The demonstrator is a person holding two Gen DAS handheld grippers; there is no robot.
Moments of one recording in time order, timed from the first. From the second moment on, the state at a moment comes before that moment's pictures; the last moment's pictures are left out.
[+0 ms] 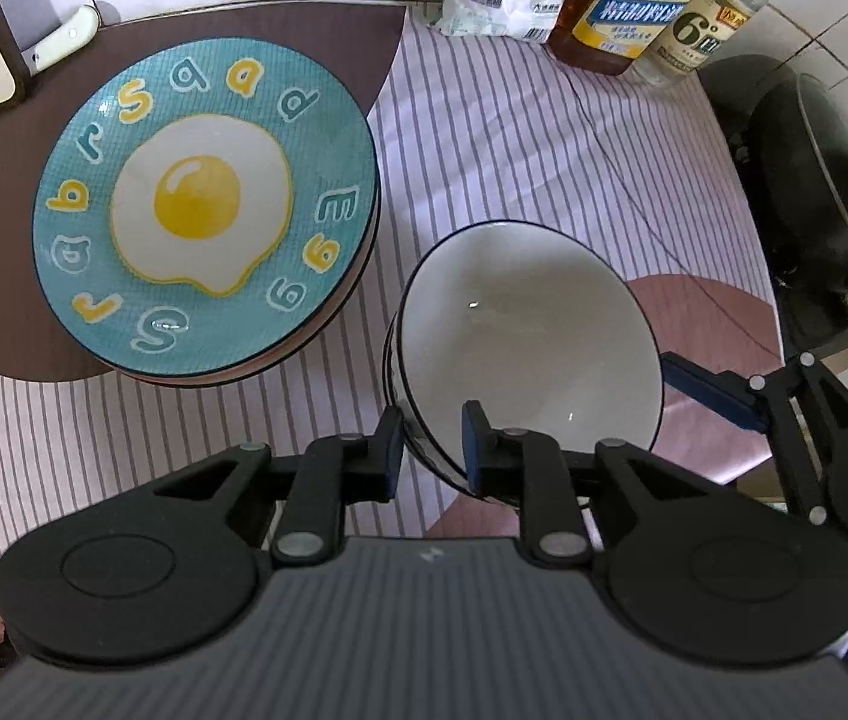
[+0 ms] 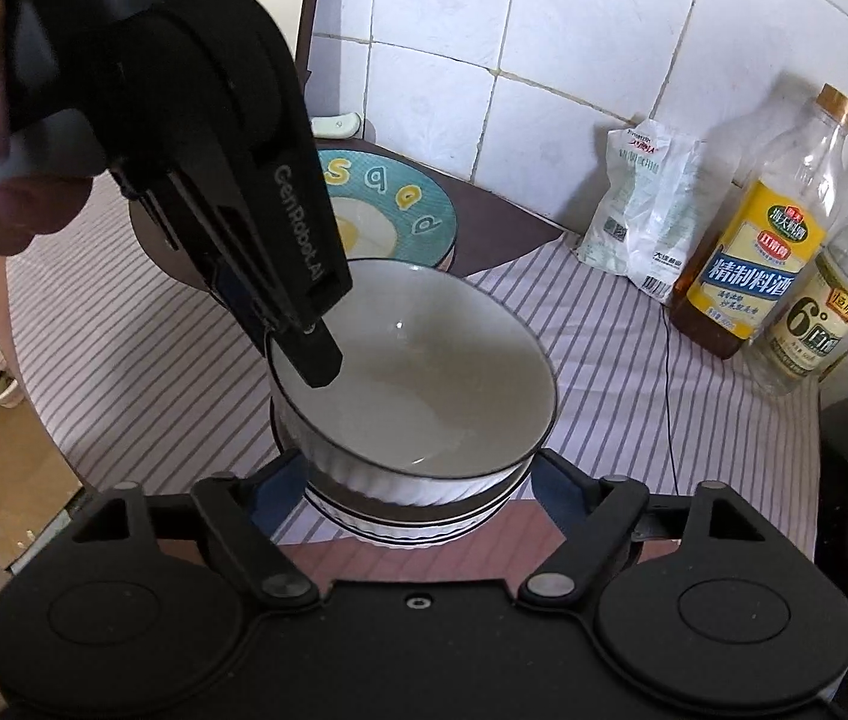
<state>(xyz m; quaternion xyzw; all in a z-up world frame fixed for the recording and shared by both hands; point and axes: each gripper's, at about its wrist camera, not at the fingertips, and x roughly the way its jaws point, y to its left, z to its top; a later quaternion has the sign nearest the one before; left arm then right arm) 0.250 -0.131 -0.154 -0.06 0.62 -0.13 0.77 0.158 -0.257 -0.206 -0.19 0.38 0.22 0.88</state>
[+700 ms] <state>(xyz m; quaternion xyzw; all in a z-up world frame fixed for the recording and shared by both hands) 0.203 -0.090 -0.105 -0.15 0.53 -0.19 0.81 0.098 -0.282 -0.199 -0.03 0.32 0.19 0.93</state>
